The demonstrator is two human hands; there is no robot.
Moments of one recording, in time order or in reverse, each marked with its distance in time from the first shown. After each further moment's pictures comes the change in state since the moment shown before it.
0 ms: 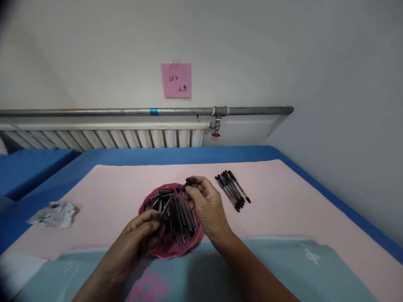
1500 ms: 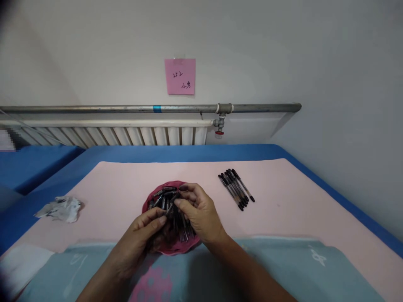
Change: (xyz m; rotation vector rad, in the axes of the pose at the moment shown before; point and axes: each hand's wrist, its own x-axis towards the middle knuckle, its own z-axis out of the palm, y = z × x) left_hand 0.002 -0.007 0.000 0.046 -0.025 0.020; right_hand -0.017 0.011 0.007 0.046 -0.177 0.166
